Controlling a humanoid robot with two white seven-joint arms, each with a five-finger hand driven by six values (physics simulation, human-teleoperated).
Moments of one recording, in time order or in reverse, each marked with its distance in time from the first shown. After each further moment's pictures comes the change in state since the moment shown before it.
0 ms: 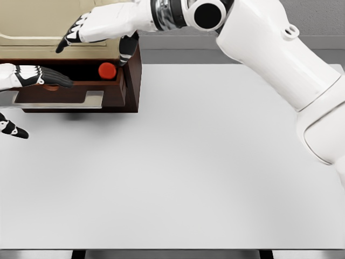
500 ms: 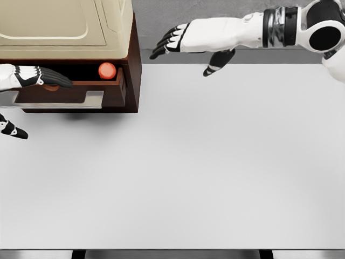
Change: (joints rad) left arm 0.006 0.002 0.000 0.000 -0.001 -0.001 0.000; right arm 0.156 -0.503 -0.002 -0.338 -0.142 -0.001 0.000
